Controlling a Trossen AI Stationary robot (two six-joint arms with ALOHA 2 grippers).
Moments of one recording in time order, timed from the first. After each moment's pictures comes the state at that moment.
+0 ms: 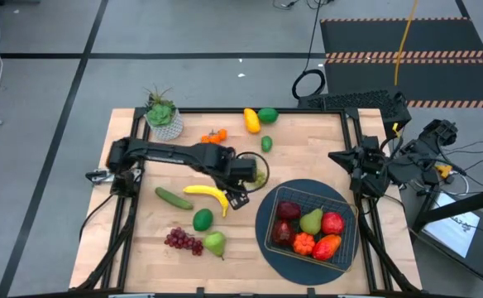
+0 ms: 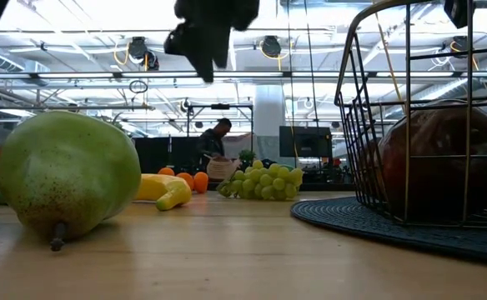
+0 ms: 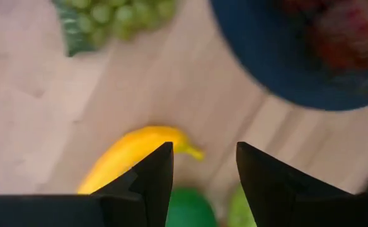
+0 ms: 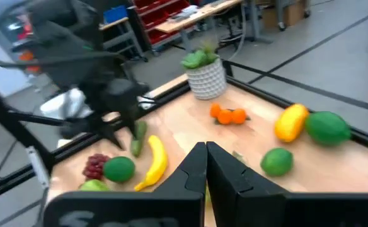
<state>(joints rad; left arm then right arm) -0.08 1.91 1.84 -1.23 0.04 -0.63 0.64 0.52 0.81 -0.74 0.94 0.72</state>
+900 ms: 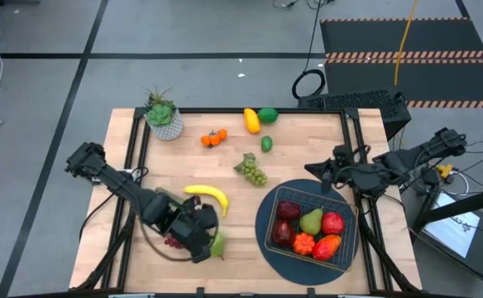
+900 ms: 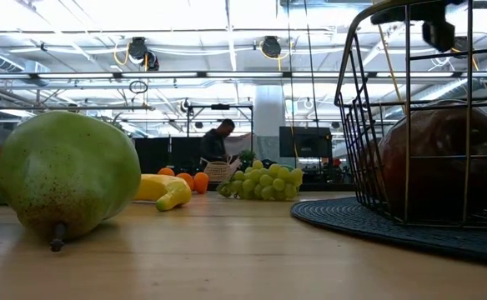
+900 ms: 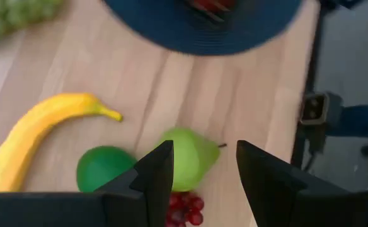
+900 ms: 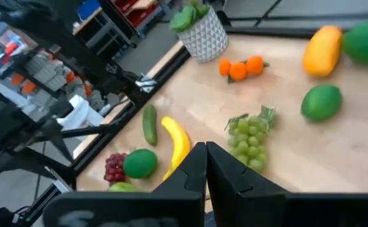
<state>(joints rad) -0.56 1.63 1.49 -0.94 -0.24 -0.80 0.42 0.75 0.73 -0.48 0.69 1.01</state>
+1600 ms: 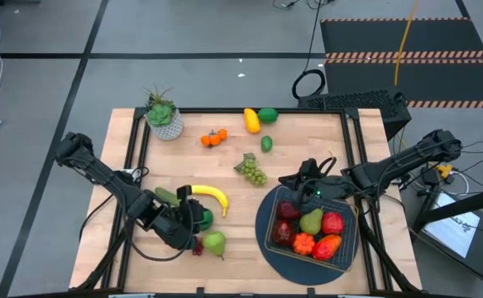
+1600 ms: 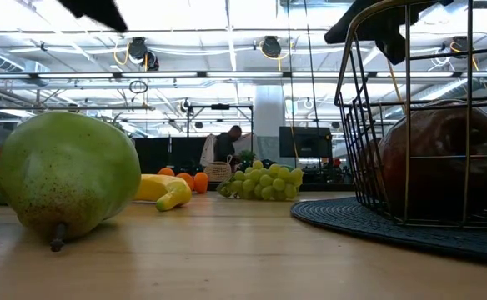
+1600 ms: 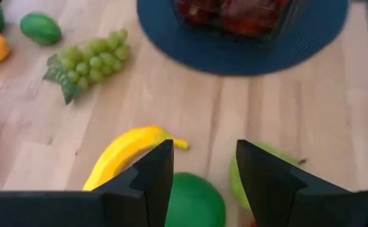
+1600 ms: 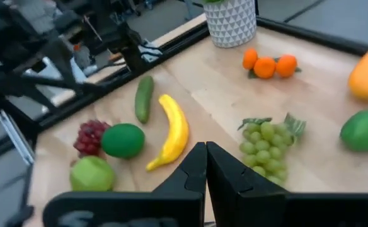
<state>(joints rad) -0.62 1.43 1.14 -0.72 -0.52 -0.60 0.36 1.09 0.73 -0.14 0.60 0.70</state>
